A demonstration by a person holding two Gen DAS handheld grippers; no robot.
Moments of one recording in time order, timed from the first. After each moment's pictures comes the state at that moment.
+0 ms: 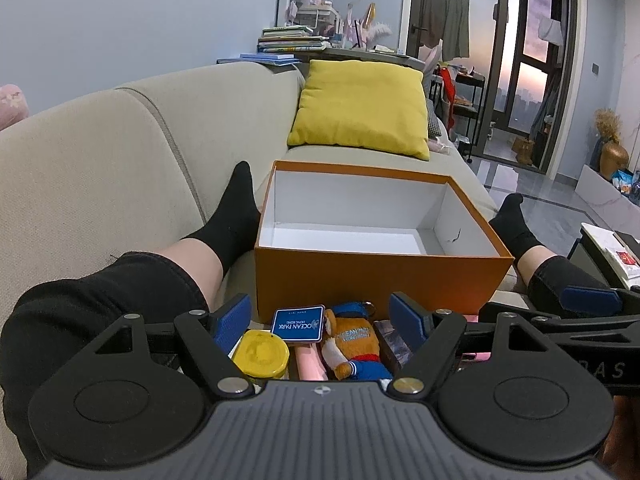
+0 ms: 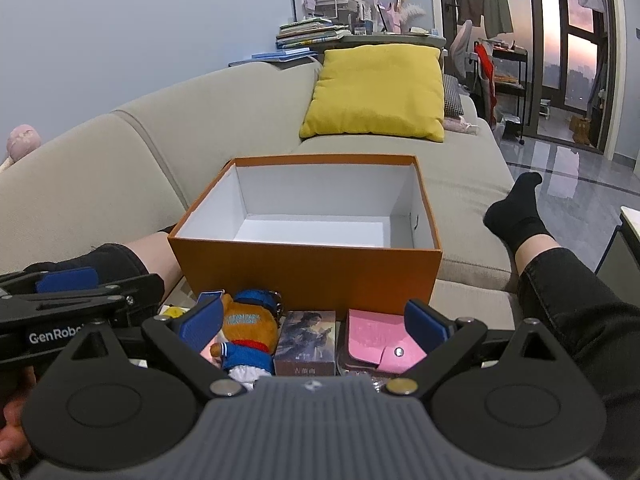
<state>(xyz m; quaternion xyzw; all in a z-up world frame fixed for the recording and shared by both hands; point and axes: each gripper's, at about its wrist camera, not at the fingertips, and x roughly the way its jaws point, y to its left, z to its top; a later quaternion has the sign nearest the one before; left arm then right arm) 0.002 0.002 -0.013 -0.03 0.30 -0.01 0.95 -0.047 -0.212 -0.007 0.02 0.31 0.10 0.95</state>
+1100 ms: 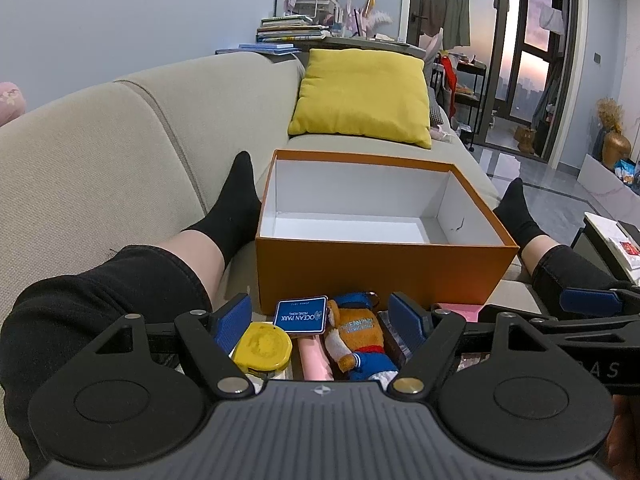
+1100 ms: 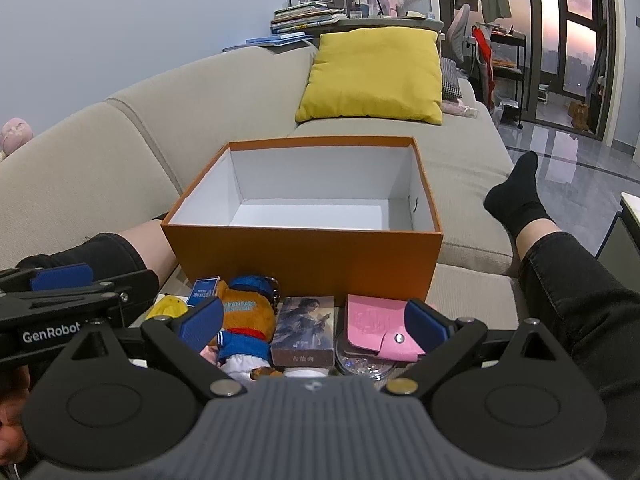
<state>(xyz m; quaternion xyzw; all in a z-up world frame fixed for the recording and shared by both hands) 0.007 0.002 -0.016 -0.02 0.32 -0.01 0.95 -0.040 -0.212 -0.015 0.03 0.33 0.10 0.94</state>
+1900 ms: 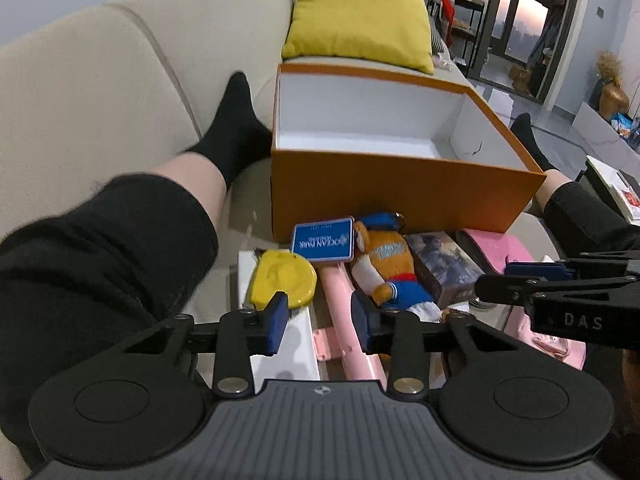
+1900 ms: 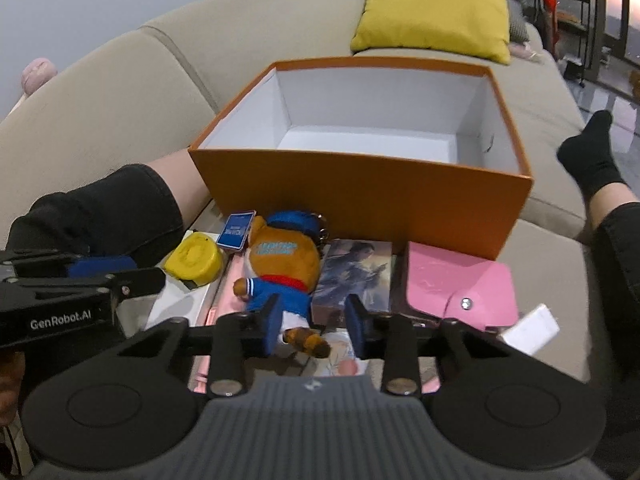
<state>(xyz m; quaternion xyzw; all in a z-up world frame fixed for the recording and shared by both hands) 0.027 0.035 -0.056 -0.02 0.43 -0.05 0.90 -0.003 -0.191 -0.059 0.02 0.42 0.18 0.89</state>
